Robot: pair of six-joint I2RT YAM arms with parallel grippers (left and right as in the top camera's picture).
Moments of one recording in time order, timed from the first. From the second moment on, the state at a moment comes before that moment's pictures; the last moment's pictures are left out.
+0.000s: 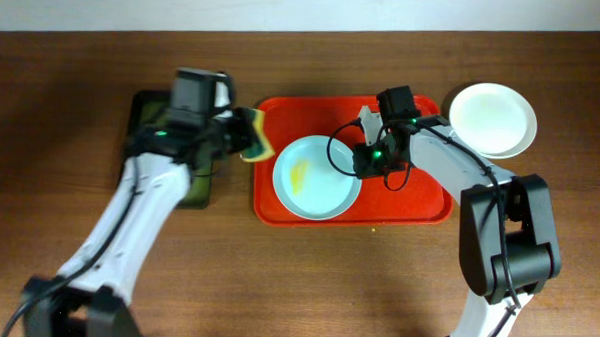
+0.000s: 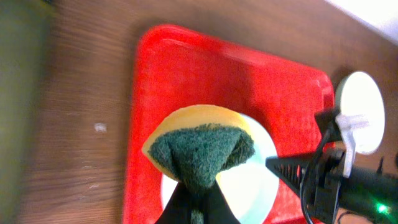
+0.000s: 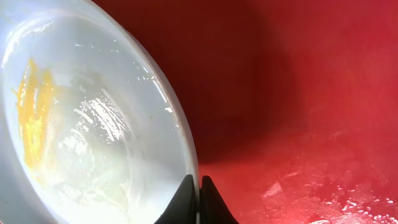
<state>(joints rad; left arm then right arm) -0.25 1.61 1.27 -0.56 0.24 -0.52 0.23 2.00 1.32 -0.62 -0.33 0.03</state>
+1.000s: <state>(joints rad) -0.50 1.96 1.35 -0.61 -0.19 -0.57 0.24 2.00 1.32 -0.69 -0.30 0.13</state>
